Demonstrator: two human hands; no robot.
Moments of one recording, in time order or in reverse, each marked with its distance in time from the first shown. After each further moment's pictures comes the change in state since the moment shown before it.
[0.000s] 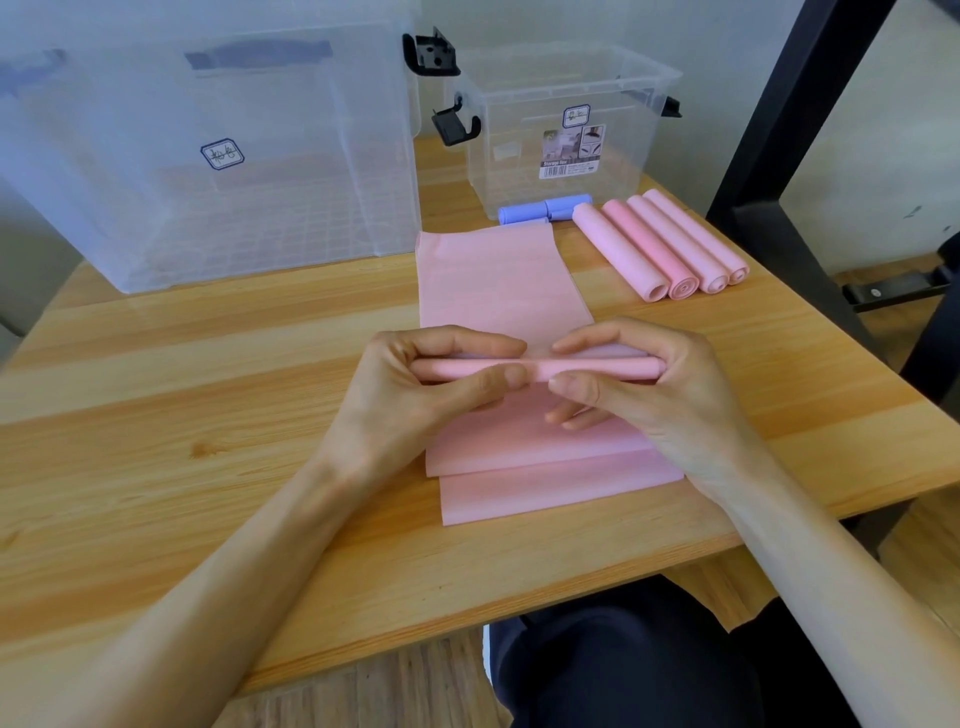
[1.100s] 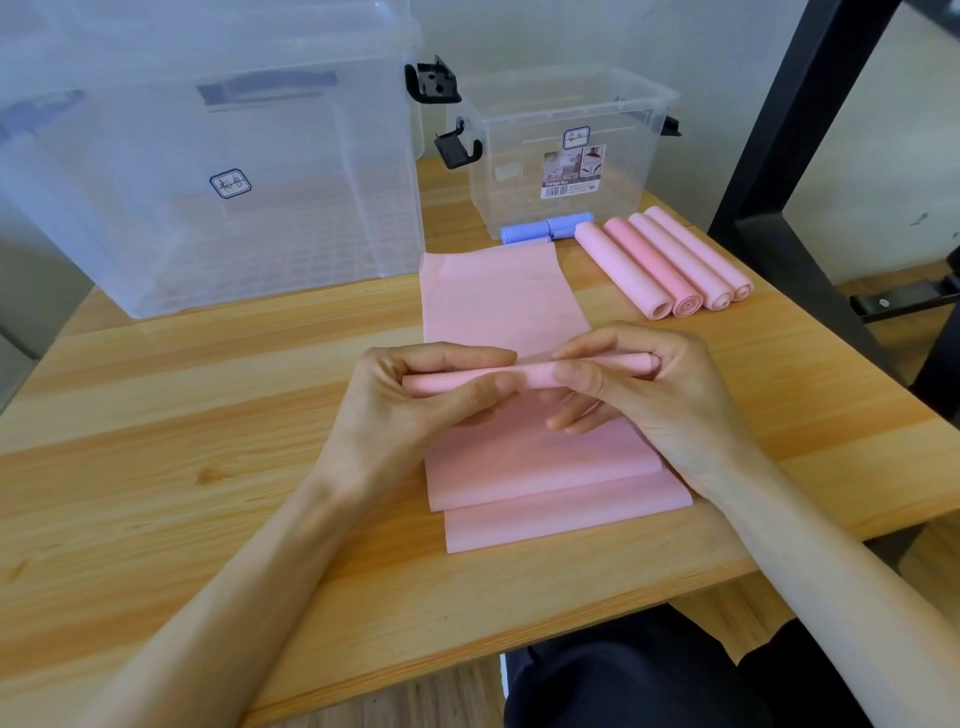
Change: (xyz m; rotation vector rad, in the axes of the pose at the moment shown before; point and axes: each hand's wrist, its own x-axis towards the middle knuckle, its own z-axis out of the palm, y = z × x) left_hand 0.003 0.005 -0.004 -0.040 0.070 -0.033; right_hand 0.016 -0.001 0.001 0.053 -0.011 -0.021
